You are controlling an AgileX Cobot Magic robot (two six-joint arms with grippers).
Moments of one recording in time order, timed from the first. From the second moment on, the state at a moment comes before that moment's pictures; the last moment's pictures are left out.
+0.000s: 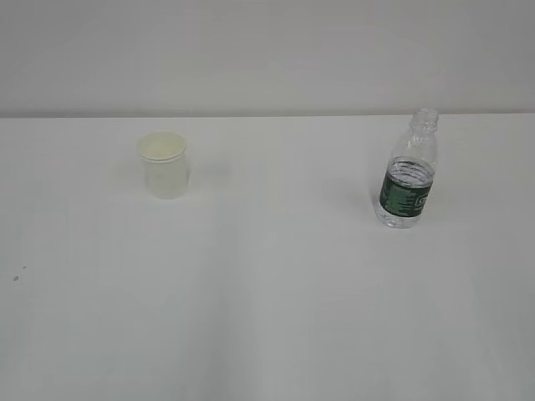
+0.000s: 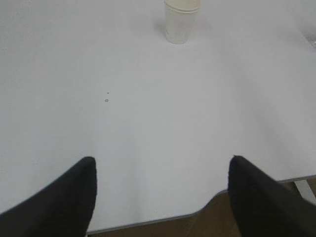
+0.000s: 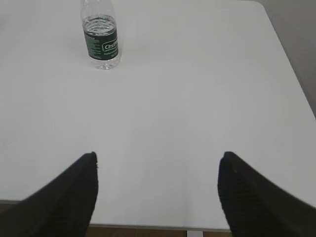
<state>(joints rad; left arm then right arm) -0.12 0.01 -0.51 -0.11 1.10 -0.03 0.09 -0.02 -0.51 -0.11 1.14 0.00</state>
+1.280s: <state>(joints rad) -0.12 0.01 -0.51 -0.11 1.10 -0.03 0.09 -0.02 -0.51 -0.11 1.14 0.00</state>
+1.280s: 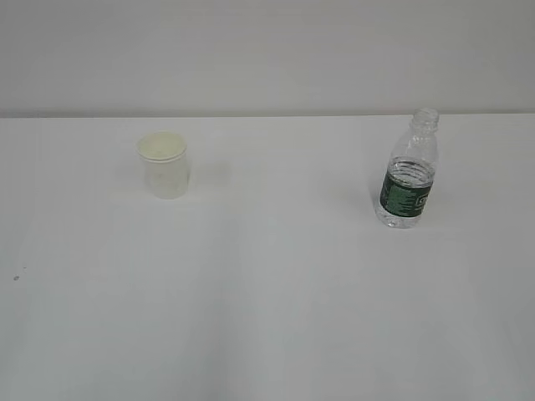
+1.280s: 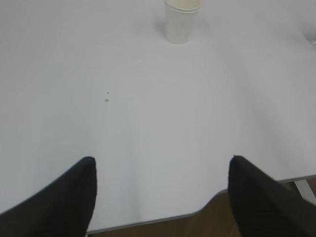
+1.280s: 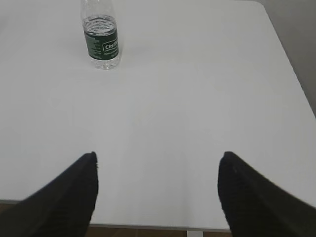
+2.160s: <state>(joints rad) -0.12 0.01 -0.51 -0.11 1.10 -0.03 0.09 -0.02 -0.52 -0.11 1.14 0.00</state>
